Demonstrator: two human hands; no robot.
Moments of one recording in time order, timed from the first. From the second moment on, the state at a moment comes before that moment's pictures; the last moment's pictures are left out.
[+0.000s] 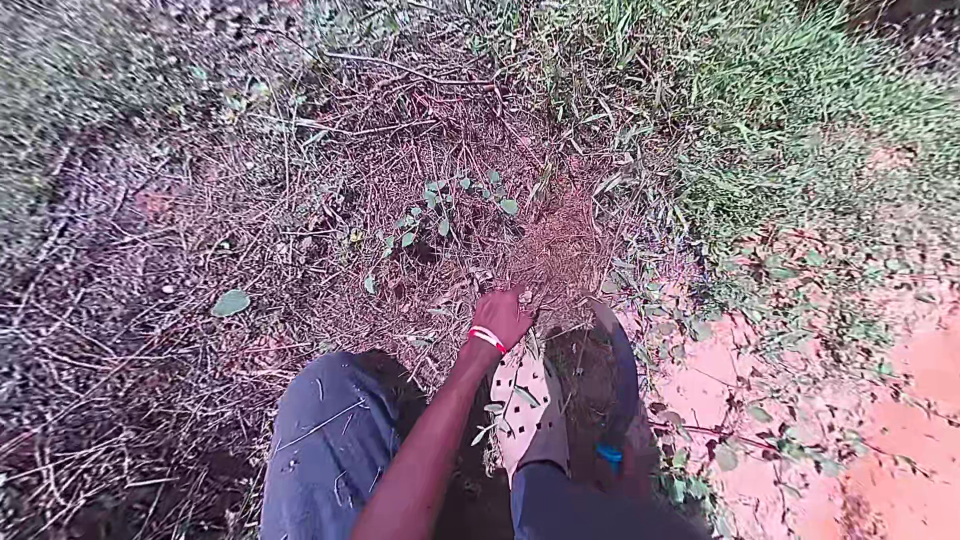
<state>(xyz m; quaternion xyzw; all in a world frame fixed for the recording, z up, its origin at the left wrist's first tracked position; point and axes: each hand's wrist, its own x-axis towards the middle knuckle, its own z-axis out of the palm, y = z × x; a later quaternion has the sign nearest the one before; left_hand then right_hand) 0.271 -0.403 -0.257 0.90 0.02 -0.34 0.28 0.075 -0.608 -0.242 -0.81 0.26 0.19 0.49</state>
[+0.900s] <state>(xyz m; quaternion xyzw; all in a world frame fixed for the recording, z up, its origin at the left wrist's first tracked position) 0.326 -0.456 -0.272 0.91 0.07 -0.26 0.31 0.138 -0.579 -0.210 -0.76 0.29 0.16 0.56</state>
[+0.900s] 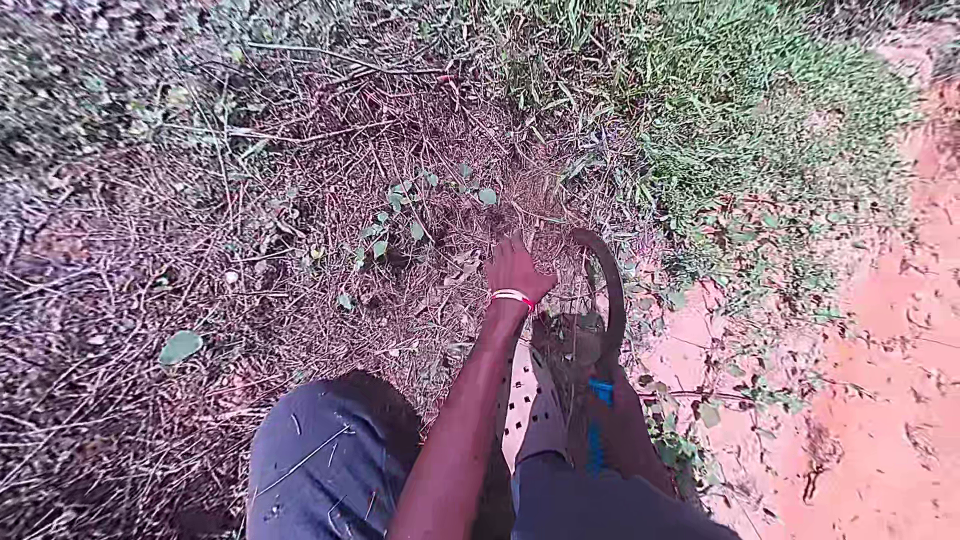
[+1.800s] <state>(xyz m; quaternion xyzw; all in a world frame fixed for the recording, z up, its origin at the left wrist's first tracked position) 0.378 -0.419 -0.303 0.84 0.20 -0.24 0.44 0.135 -0.617 -0.242 -0.69 0.31 0.13 0.64</state>
